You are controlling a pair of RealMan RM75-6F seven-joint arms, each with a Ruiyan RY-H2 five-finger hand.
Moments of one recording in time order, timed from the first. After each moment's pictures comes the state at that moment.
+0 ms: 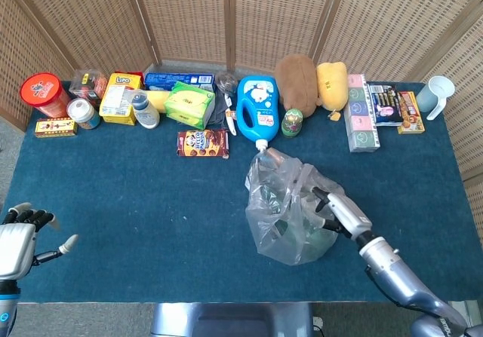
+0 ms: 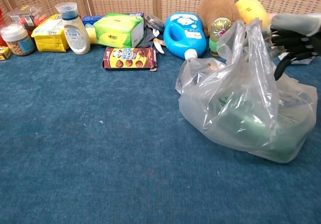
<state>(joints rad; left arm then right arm) -0.05 -1.17 -0.03 -1.69 1.53 1.53 0.18 0.51 -1.13 0.16 -1.85 -1.37 0.89 0.45</state>
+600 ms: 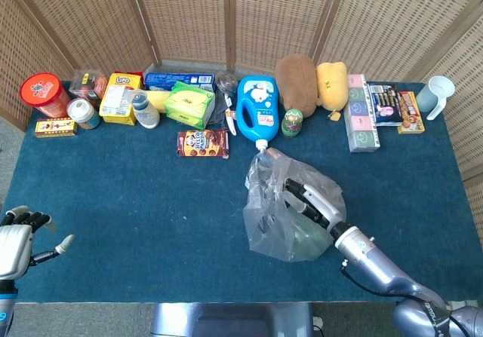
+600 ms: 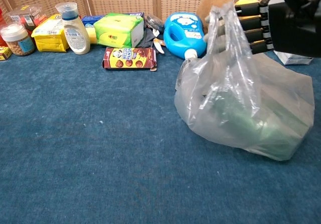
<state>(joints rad) -0.05 -1.20 -0.03 -1.62 1.50 1.51 0.12 0.60 -1.14 0.28 -1.93 -1.27 0.73 0.84</state>
